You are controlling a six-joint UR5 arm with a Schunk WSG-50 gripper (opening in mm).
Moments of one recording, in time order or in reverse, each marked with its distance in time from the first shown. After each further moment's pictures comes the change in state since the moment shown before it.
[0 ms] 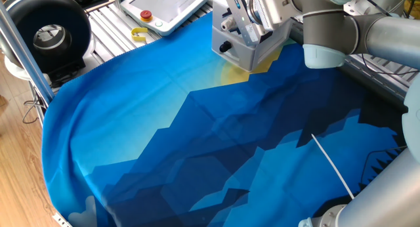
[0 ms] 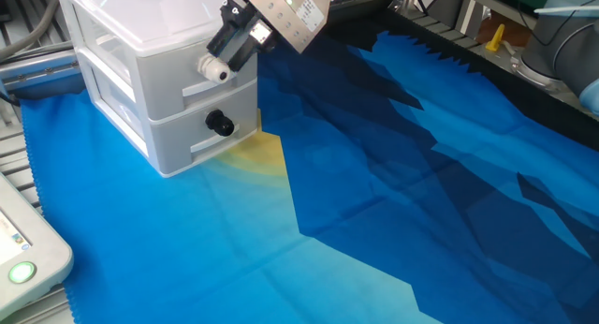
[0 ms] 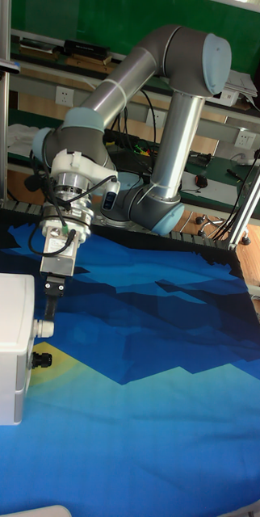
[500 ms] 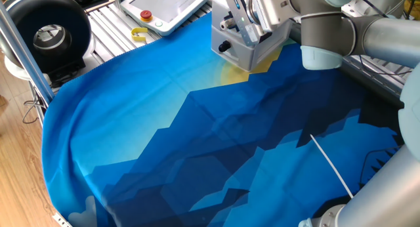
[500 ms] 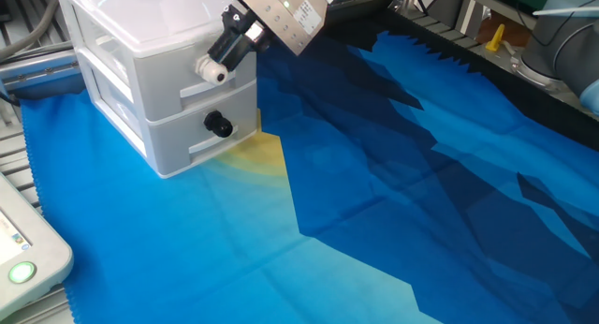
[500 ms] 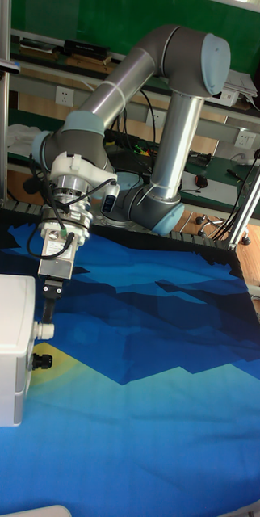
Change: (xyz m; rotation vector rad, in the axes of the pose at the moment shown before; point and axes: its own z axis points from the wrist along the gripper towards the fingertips) arm 0.000 -0.002 0.006 0.007 0.005 -0.003
